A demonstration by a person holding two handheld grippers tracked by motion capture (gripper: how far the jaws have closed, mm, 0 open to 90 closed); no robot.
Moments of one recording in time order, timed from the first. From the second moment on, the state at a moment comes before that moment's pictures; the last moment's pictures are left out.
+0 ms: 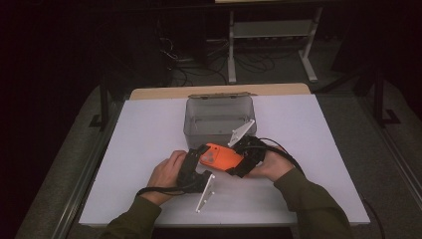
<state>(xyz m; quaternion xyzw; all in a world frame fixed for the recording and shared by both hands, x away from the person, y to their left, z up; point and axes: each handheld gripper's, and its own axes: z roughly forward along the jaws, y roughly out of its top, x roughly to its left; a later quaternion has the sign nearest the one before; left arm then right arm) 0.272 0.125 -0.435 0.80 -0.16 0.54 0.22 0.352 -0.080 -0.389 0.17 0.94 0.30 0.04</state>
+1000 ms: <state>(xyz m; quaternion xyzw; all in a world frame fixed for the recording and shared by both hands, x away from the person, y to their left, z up) 0.270 0.115 -0.447 0.79 -0.14 0.57 0.19 0.355 -0.055 -0.386 0.16 0.94 0.30 0.04</state>
